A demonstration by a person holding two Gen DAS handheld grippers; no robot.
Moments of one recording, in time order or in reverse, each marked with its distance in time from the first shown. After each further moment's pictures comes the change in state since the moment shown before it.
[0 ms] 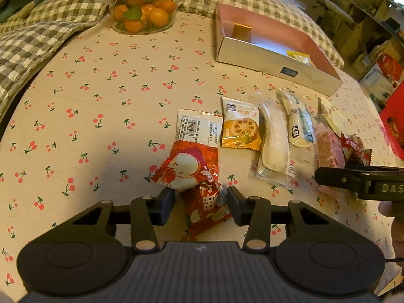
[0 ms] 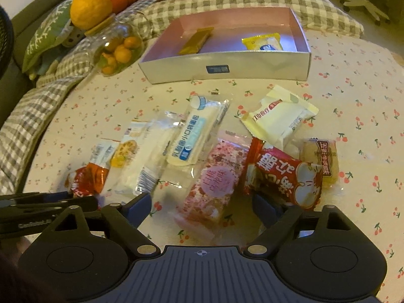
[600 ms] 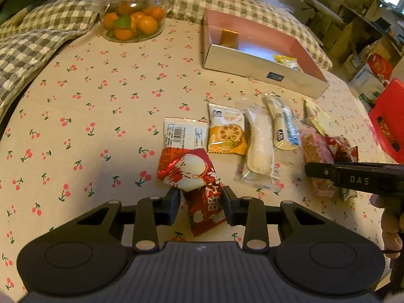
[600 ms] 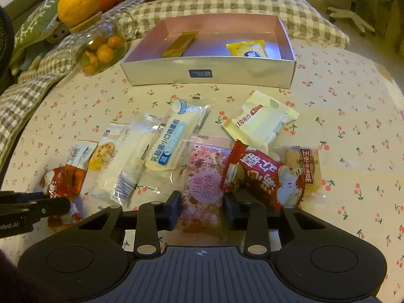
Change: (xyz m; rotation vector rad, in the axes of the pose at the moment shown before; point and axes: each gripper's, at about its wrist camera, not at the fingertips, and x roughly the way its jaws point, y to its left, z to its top) left arm -0.010 -0.006 0.003 0.026 -0.019 -0.045; right arm 0.000 0.001 0.003 -0.020 -0.026 -0.109
